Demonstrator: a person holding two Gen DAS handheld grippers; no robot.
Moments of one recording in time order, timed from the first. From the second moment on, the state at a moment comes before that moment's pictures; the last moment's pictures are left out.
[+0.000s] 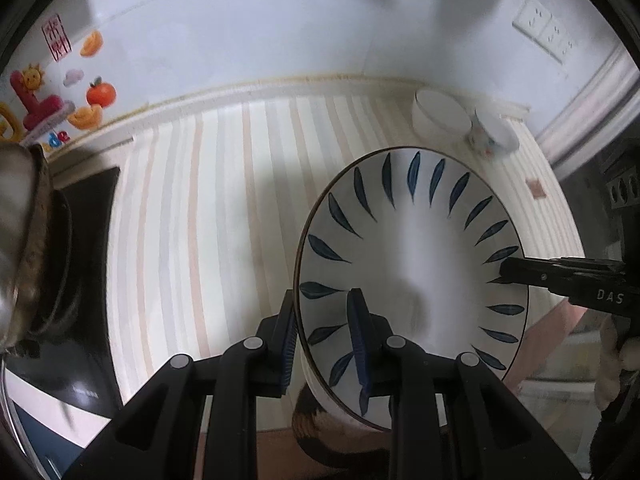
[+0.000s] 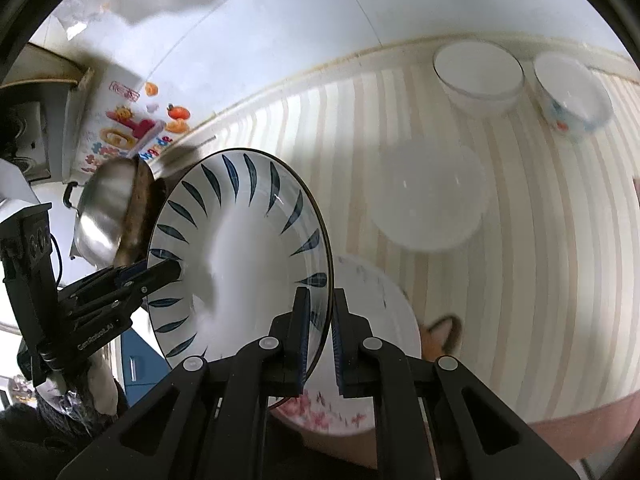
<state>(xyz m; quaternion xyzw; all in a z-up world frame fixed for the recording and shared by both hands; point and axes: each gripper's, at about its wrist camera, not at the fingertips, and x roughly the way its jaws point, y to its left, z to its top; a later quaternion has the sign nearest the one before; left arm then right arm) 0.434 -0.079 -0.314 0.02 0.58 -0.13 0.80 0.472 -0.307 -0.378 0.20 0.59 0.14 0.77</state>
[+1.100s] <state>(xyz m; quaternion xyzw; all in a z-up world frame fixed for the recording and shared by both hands) 0.420 -0.116 -0.419 0.07 0.66 -0.11 0.74 0.431 -0.306 -0.490 0.20 0.66 0.10 0.71</state>
